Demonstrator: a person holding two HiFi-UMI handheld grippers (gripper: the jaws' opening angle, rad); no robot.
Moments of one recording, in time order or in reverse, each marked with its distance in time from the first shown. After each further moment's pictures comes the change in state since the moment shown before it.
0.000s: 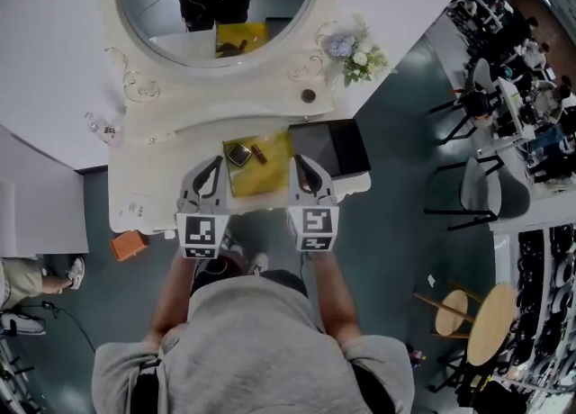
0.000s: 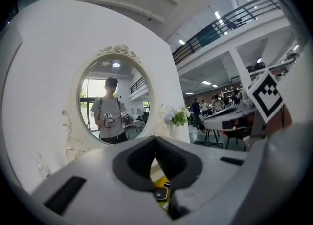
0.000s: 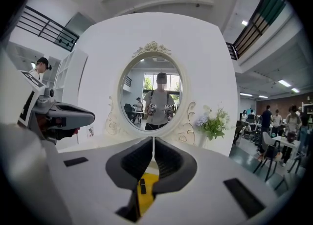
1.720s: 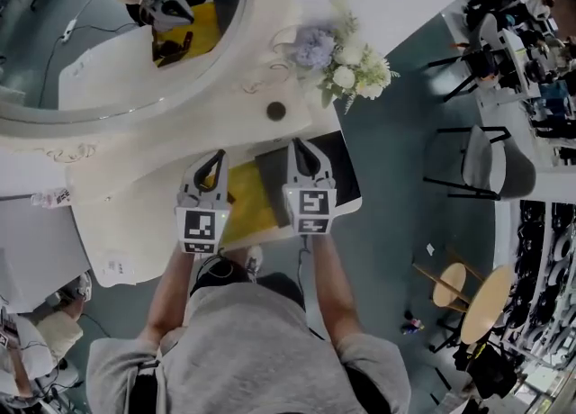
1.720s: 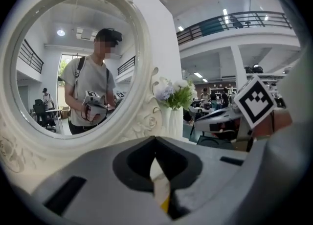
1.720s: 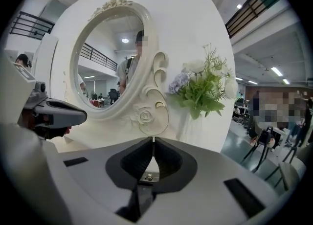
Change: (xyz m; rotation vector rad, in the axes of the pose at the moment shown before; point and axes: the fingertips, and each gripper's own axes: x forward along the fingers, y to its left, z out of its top) left arm 0.252 -0.039 -0.059 -0.059 0.162 -0.215; right arm 0.176 -0.168 -0.090 0.087 0.207 -0.111
